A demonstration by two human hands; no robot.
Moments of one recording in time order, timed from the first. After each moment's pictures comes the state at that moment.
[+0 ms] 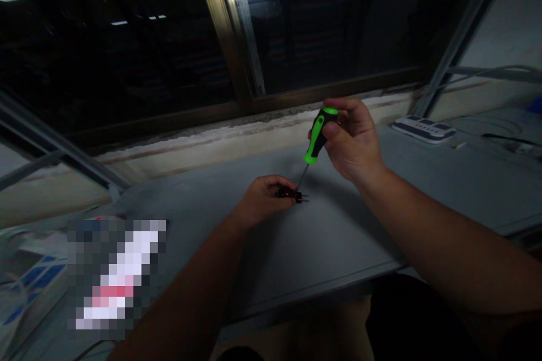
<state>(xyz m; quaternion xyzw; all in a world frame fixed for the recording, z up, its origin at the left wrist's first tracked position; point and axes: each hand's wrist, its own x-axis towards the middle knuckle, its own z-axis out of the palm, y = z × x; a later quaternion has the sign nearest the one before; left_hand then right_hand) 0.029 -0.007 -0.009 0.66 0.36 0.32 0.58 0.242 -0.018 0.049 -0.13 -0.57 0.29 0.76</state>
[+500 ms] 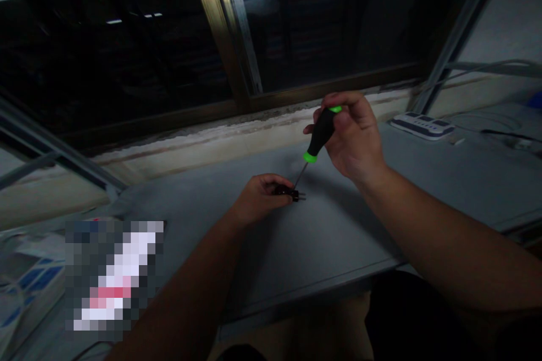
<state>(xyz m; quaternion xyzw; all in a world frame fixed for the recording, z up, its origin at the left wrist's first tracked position) 0.029 -0.007 -0.008 0.63 0.36 0.33 0.60 0.245 -0.017 0.052 -0.10 -0.57 0.29 0.76</state>
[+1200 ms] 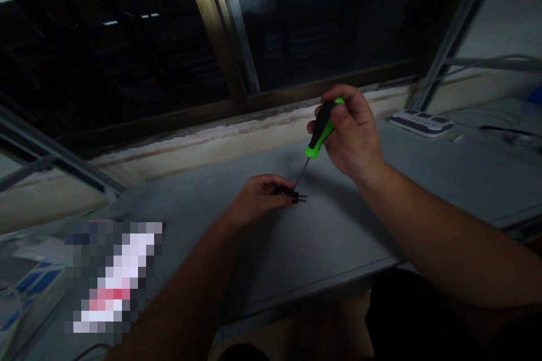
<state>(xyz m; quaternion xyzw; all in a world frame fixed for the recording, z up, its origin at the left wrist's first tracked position) 0.030 -0.010 -0.004 0.62 0.35 0.32 0.62 0.246 -0.019 0.055 -0.16 -0.55 0.28 0.77</state>
